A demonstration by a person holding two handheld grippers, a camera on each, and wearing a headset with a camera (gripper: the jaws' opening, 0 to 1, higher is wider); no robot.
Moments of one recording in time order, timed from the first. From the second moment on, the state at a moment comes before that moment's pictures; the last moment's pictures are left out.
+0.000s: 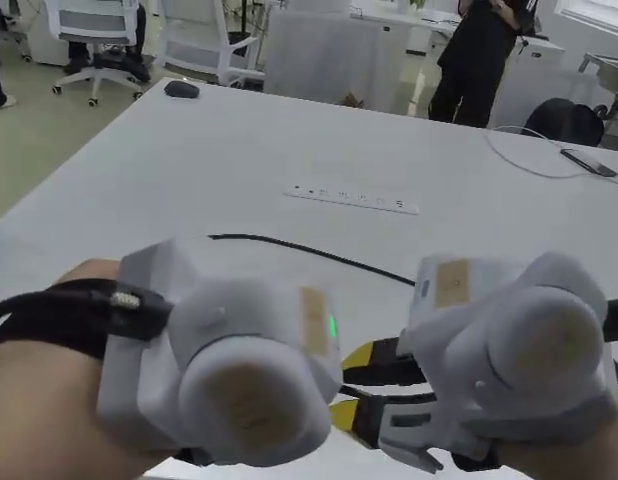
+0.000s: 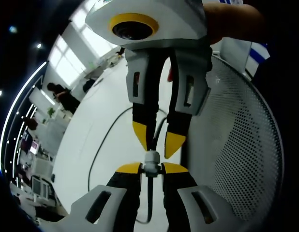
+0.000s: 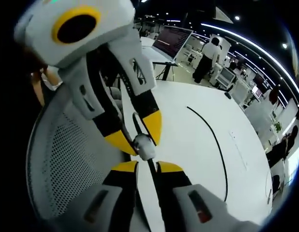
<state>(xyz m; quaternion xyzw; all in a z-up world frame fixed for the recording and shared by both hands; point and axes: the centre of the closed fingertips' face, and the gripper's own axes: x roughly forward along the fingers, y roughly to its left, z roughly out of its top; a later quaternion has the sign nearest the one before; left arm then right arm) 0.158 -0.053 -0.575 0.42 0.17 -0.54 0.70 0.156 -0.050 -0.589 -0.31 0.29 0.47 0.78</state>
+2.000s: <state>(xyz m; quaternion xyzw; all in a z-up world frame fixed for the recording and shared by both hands) 0.179 -0.039 -0.558 0.44 0.17 -0.51 0.72 0.175 -0.042 -0.562 -0.36 0.24 0.48 0.77</state>
